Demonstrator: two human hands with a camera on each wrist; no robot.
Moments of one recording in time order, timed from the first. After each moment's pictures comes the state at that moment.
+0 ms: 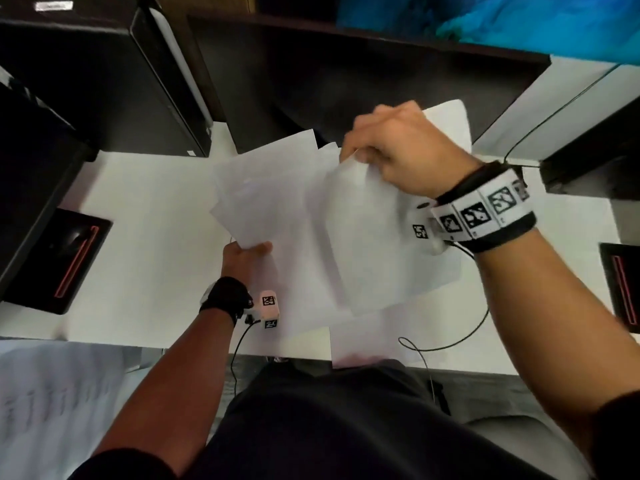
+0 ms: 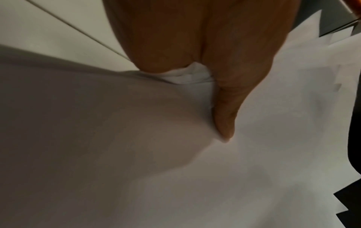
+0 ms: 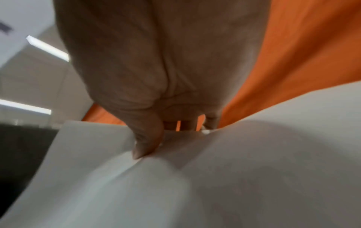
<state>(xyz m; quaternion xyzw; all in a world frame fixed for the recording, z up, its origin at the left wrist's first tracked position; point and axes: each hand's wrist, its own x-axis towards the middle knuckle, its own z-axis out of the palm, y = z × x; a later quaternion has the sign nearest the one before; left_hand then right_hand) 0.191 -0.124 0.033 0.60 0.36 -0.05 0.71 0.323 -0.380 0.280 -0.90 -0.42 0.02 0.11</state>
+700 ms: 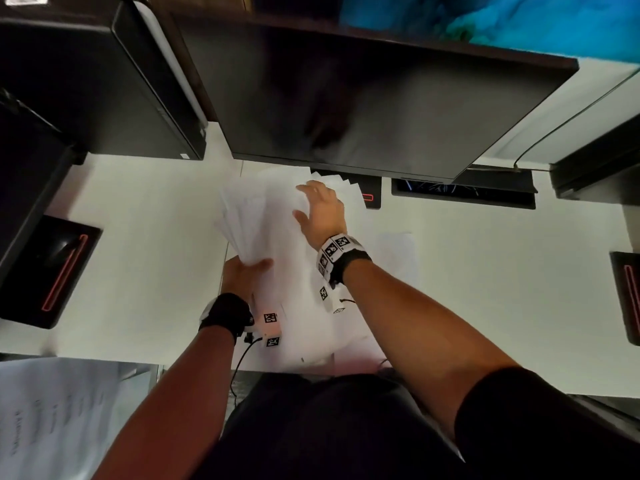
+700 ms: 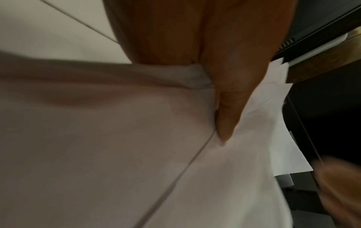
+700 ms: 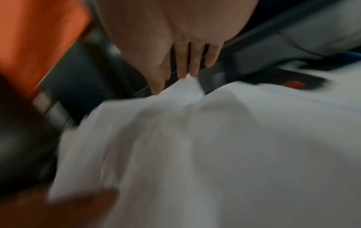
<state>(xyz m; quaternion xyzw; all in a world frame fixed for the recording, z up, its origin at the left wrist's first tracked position) 0.196 -0.119 -0.002 0.63 0.38 -0.07 0.67 0.330 -0.280 0.035 -0.95 -0.14 0.06 0.26</state>
